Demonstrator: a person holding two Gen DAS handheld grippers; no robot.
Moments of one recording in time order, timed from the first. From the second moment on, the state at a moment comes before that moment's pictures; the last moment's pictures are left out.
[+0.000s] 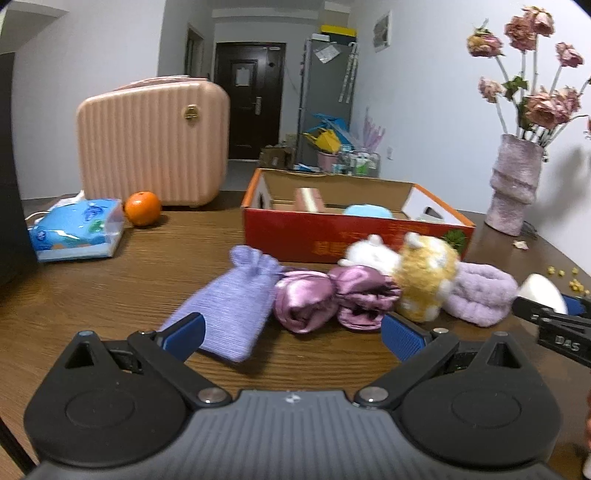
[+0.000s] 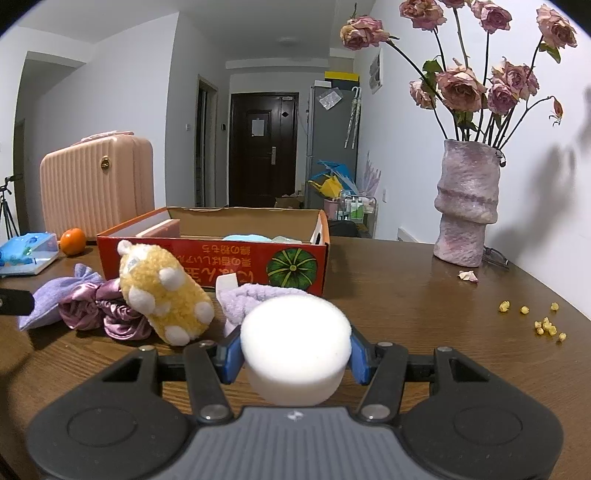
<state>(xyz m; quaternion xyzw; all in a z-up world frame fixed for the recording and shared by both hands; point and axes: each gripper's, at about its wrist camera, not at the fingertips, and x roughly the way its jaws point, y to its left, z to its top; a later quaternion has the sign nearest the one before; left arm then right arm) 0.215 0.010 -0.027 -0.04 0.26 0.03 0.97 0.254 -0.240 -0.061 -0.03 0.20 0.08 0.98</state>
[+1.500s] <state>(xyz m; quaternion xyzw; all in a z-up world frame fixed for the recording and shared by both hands) 0.302 0.077 -0.075 -0.01 0.34 0.03 0.94 0.257 -0.242 -0.064 -0.04 0.21 0.05 0.98</state>
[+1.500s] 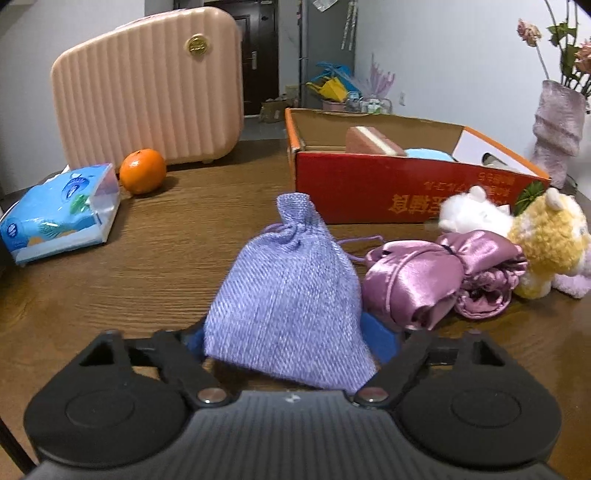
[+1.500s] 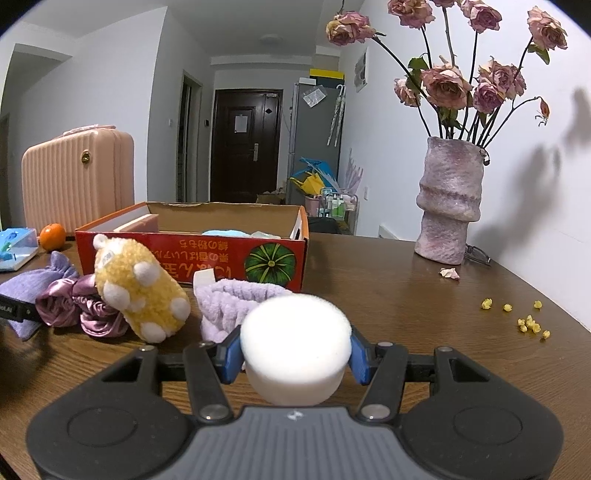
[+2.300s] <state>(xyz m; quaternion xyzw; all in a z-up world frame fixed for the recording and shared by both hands) 0.269 0.063 -0.053 0.00 0.26 0.03 0.96 0.249 -0.241 -0.058 -0.03 0.19 0.06 0.98</state>
